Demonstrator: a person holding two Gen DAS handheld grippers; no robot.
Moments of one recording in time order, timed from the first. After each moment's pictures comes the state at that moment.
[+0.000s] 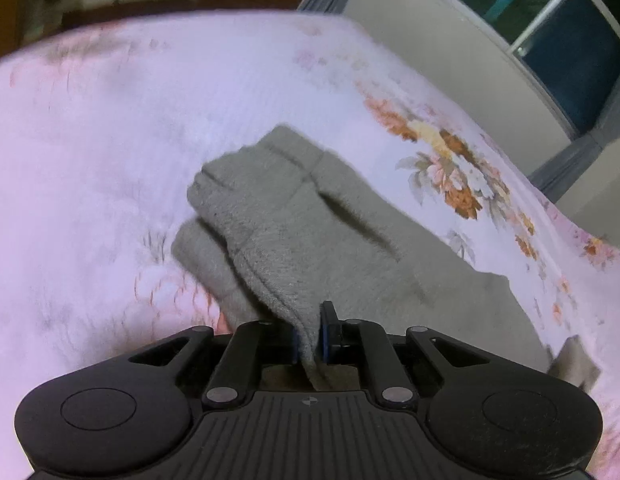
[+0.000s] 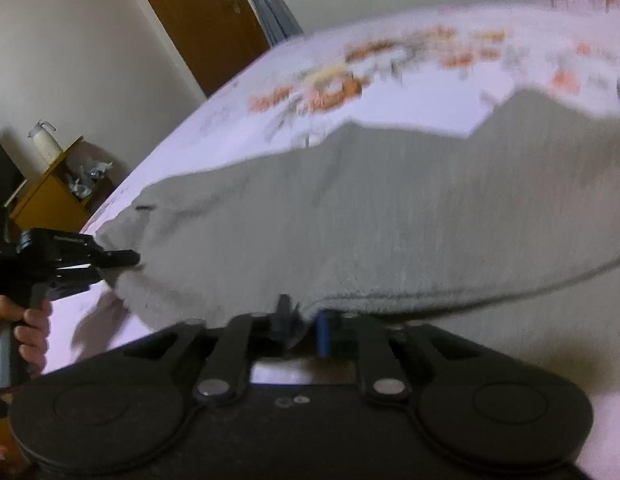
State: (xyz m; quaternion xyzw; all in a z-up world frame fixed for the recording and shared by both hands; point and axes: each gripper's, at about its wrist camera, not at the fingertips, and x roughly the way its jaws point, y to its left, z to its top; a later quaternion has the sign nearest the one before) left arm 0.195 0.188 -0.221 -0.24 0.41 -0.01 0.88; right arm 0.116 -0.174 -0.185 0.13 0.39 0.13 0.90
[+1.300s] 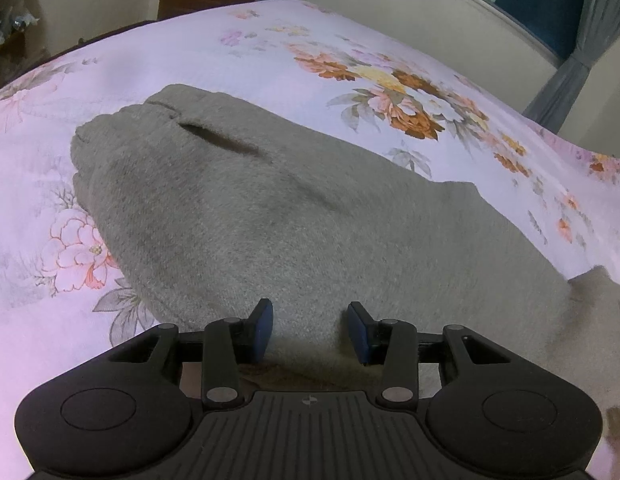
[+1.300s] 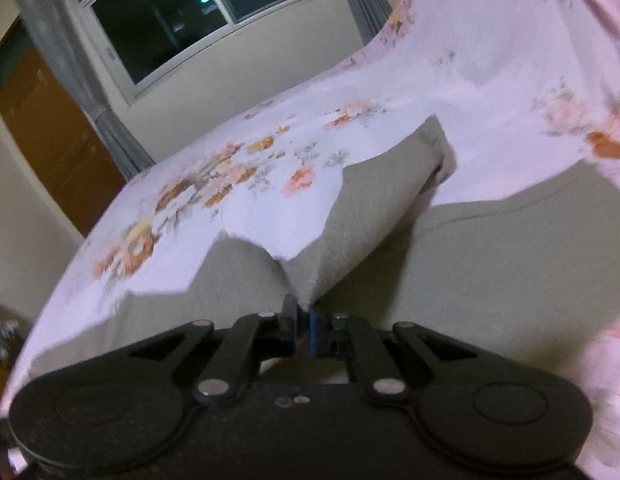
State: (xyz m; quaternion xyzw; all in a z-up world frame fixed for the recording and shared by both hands) left arm 0.164 0.085 -0.212 -0.14 0.42 -0.02 0.89; right arm 0.031 -0.380 -0.156 0.24 0.29 -0.10 0.92
